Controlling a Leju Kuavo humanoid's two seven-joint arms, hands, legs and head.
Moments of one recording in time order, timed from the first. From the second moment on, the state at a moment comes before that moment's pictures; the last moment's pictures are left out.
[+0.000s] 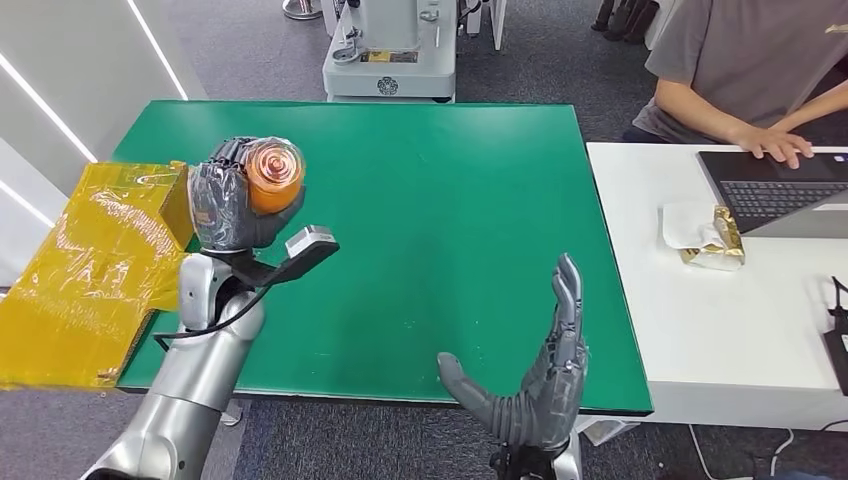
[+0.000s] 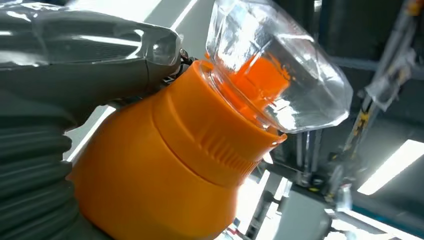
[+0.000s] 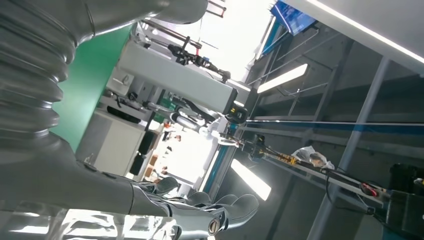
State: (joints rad) left arm -0.58 -0.06 -0.19 -0.90 -1.12 0.69 -0.38; right arm 0.04 0.16 0.58 -1.71 0.49 -0.68 -0.70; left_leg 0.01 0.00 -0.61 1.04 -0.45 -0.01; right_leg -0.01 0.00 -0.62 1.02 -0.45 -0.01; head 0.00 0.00
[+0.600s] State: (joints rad) left arm -0.65 0.25 -0.48 -0.71 -1.51 0.69 0.18; right arm 0.03 0.15 0.62 -1.68 0.45 -0.68 -0.70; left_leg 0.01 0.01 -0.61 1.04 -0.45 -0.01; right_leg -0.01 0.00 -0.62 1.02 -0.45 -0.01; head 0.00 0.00
